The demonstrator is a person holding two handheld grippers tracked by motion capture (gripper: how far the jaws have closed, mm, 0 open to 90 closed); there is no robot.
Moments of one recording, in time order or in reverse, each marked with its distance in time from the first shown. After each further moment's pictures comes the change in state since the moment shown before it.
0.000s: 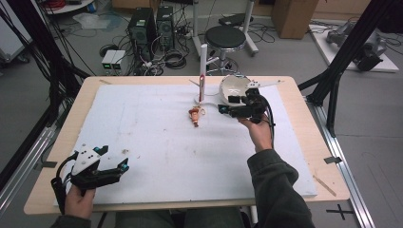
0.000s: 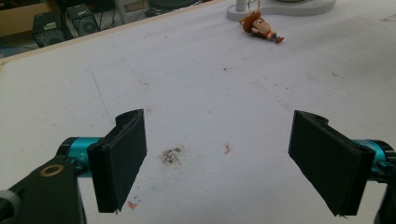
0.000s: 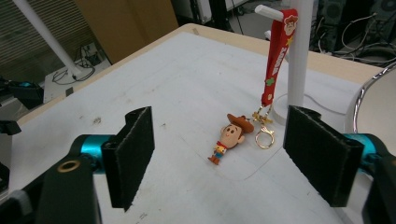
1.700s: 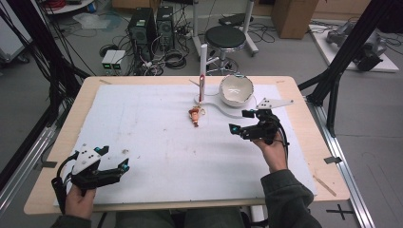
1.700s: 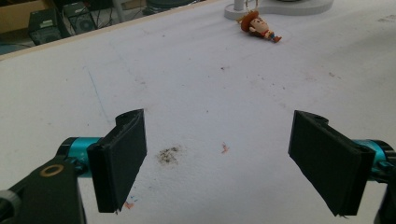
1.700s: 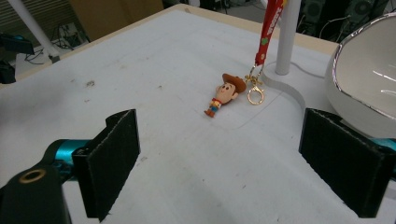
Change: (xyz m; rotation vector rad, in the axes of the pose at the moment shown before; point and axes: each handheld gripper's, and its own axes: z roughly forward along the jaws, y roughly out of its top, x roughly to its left) left arm 0.000 0.000 0.001 0.007 -0.011 -0.003; right arm 0.023 -0.044 -0.041 0.027 -0.076 -0.077
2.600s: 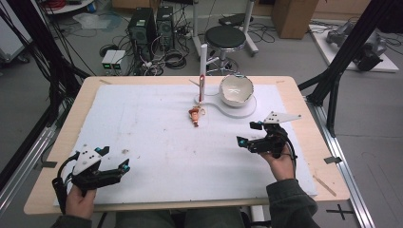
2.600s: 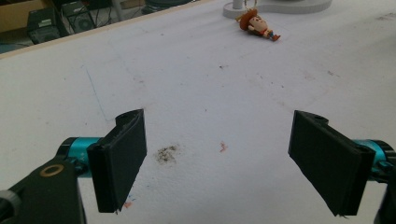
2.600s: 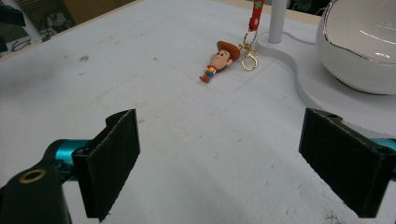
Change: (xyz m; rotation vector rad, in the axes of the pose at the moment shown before) left arm -0.002 -0.001 0.001 0.000 -0.003 -0.006; right arm 0.005 -0.035 -0.021 0.016 -0.039 -0.009
